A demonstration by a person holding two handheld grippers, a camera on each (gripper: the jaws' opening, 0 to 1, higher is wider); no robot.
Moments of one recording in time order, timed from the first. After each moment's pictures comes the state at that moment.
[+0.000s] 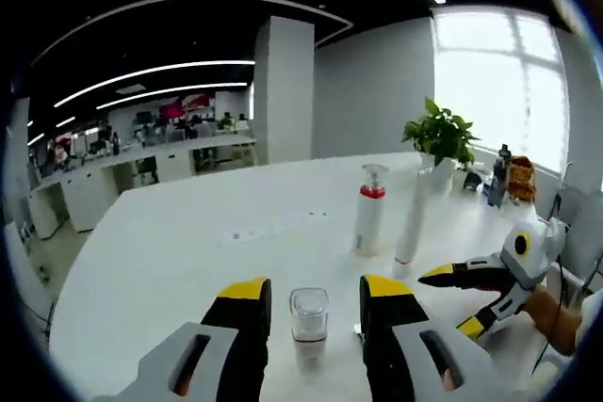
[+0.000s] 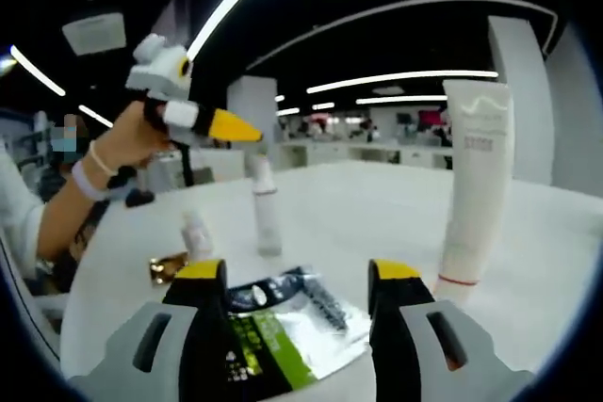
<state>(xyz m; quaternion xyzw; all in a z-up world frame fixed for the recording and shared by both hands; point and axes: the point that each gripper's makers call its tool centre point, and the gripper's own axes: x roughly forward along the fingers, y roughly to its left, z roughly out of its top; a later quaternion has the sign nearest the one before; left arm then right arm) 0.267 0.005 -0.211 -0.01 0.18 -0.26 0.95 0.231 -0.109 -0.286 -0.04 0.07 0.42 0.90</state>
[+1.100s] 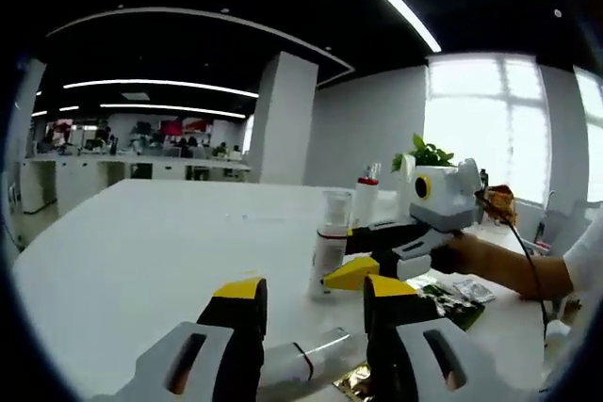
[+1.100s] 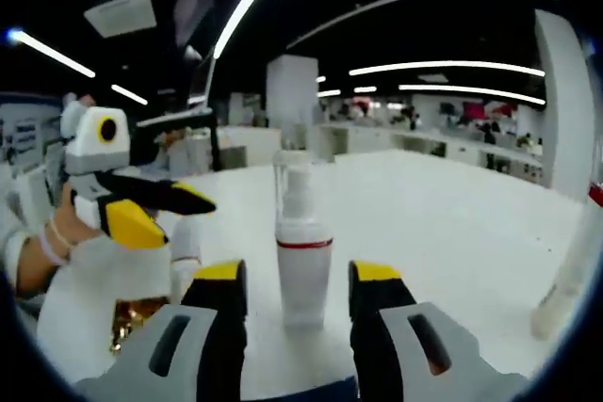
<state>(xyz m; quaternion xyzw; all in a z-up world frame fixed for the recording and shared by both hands) 0.219 0.059 -0.291 -0.08 0.10 -0.29 0.95 0.289 0.014 -0.308 -0.09 0.11 0.49 0.86</state>
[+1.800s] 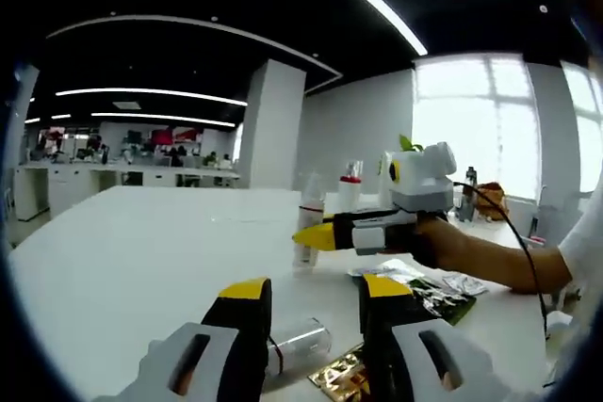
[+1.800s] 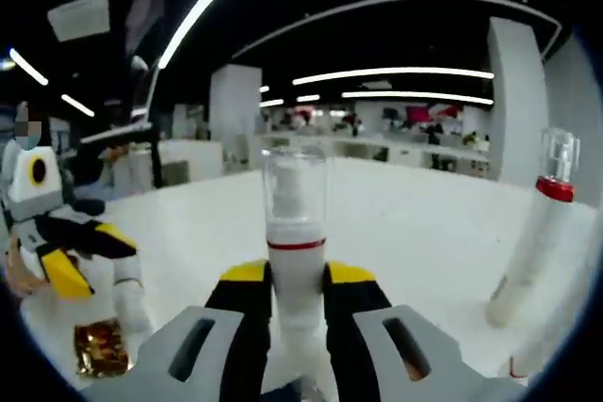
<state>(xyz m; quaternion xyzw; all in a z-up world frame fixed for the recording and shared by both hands) 0.204 0.044 -0.297 -0.07 0.08 -0.32 0.94 0.340 -0.040 -0.289 -0.05 0.08 0.32 0.94</state>
